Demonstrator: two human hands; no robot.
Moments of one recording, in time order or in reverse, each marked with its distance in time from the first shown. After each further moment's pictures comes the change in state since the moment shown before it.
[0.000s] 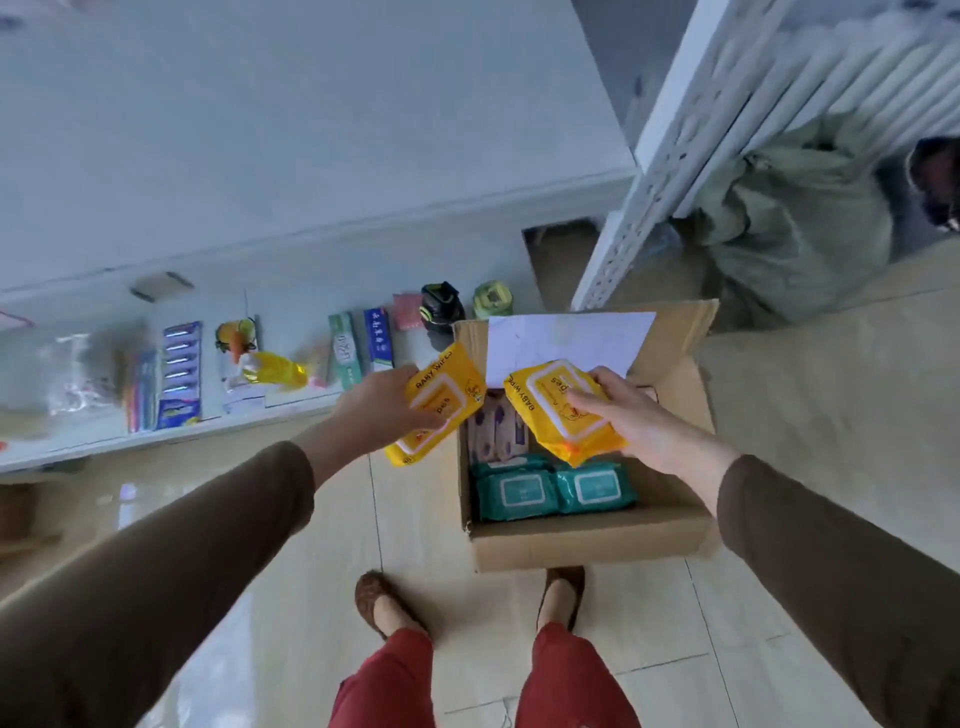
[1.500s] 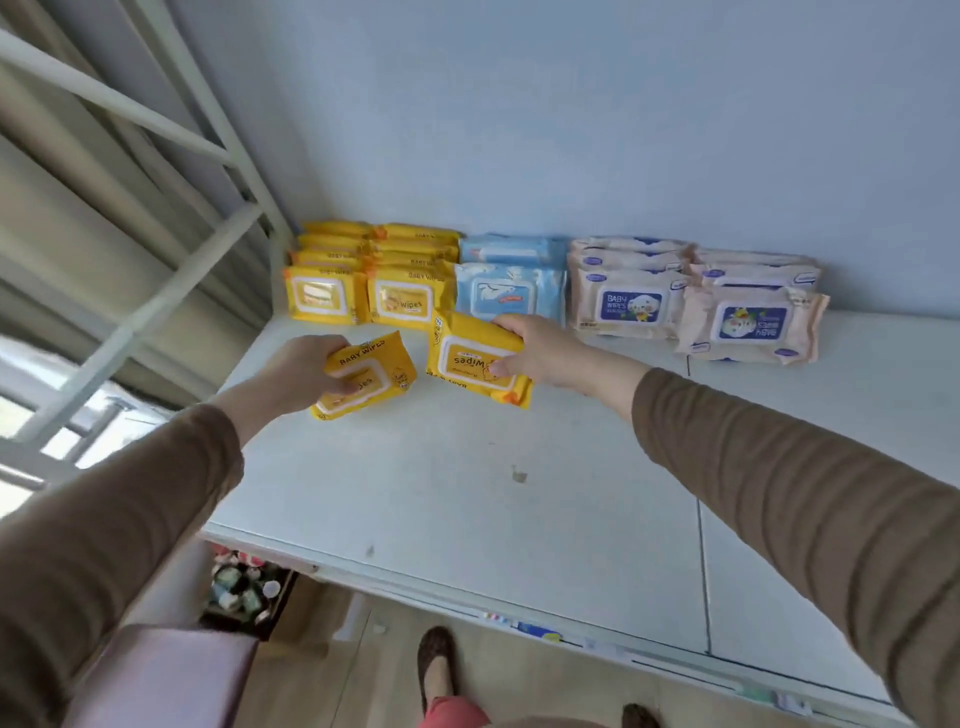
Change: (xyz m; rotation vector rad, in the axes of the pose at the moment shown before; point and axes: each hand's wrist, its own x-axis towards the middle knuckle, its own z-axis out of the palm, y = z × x) left_hand -0.095 -0.646 -0.655 0.050 0.569 -0.216; right_hand 0.210 -0.549 0.802 -0.920 -0.318 -0.738
